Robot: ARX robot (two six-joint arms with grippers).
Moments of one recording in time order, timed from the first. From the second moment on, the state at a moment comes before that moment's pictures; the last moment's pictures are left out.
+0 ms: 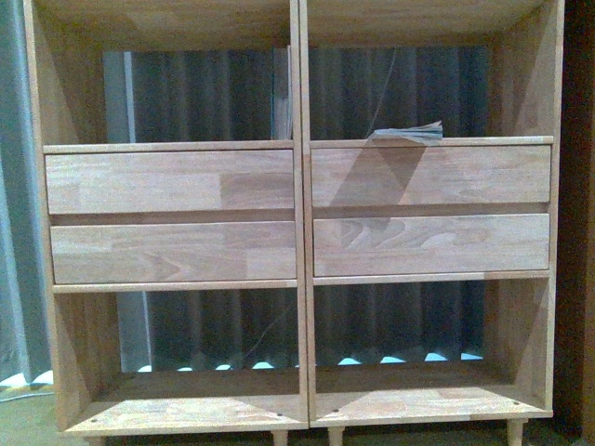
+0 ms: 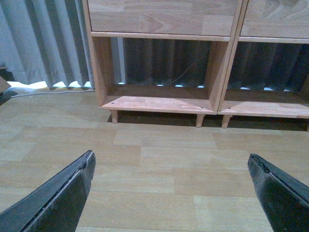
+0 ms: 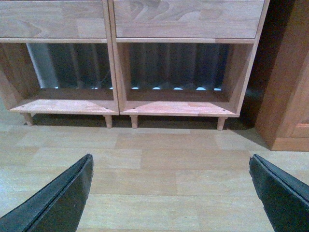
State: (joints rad) left arm 0.00 0.00 0.01 0.00 0.00 0.00; right arm 0.00 0.00 0.01 0.00 0.00 0.00
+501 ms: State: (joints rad) left arm 0.00 0.00 0.01 0.00 0.00 0.00; right arm 0.00 0.00 0.01 0.00 0.00 0.00
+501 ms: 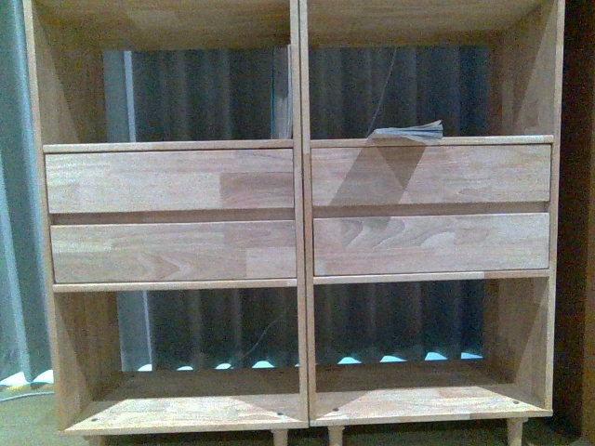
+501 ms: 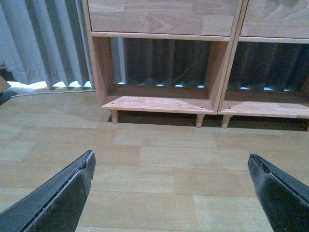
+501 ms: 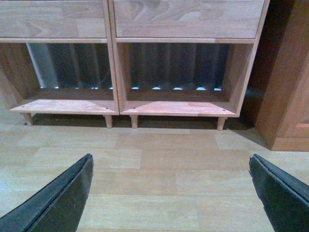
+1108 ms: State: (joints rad) left arm 0.00 0.00 0.01 0.00 0.00 0.00; right arm 0.00 0.00 0.01 0.00 0.00 0.00
